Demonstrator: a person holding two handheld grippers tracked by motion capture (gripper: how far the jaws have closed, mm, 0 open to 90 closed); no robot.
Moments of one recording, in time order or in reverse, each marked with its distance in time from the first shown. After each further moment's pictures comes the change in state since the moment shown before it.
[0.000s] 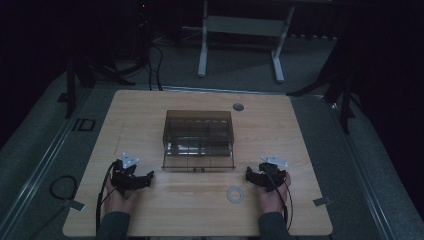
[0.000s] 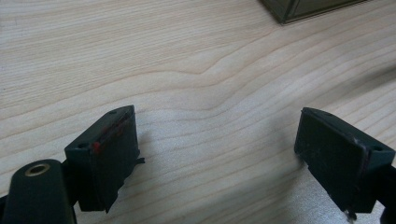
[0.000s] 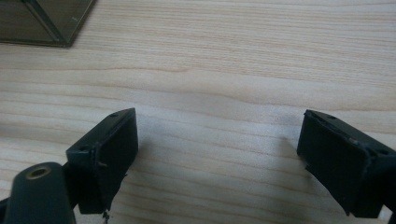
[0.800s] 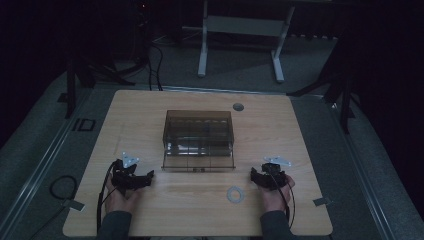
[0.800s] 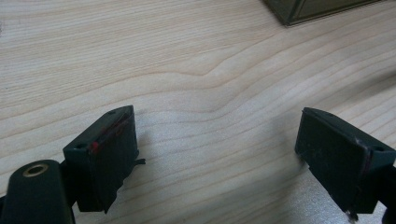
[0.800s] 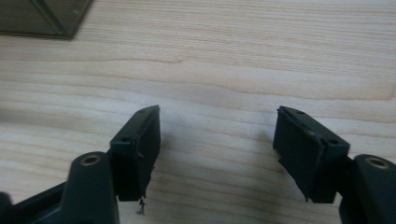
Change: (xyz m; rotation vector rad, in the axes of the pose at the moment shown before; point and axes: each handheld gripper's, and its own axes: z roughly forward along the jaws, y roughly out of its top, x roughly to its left) left arm -0.001 0.001 0.001 0.003 0.012 -0.011; right arm -0.007 0.002 -0.010 0.035 0.024 0.001
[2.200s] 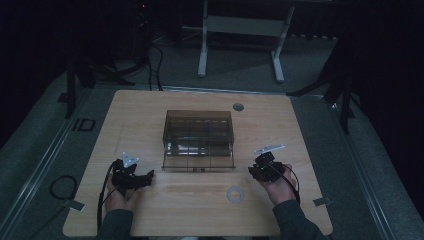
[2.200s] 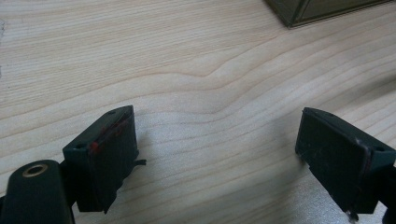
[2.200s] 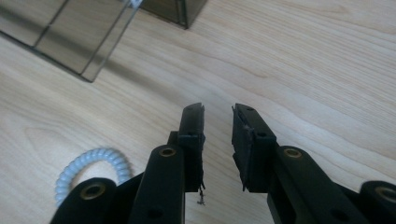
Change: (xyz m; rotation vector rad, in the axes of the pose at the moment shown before) left arm -0.001 0.001 0.001 -0.001 0.008 -0.011; right arm 0.017 0.048 -0.035 0.189 0.231 -0.293
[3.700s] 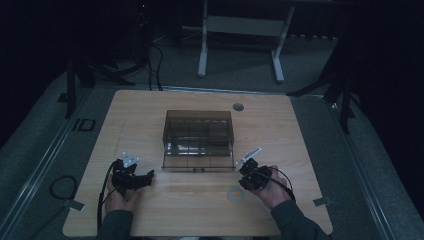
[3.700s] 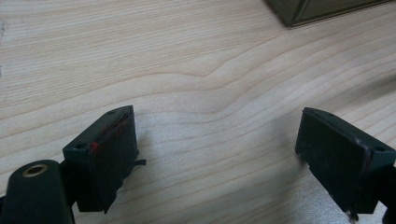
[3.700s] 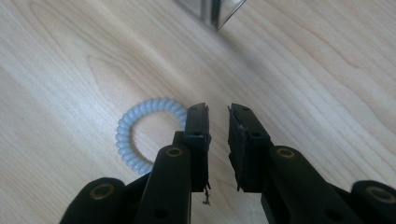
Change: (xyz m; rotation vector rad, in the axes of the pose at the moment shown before) left arm 0.000 0.000 0.000 0.001 0.000 0.003; right arm 0.040 0.006 0.004 0.203 0.086 -0.236
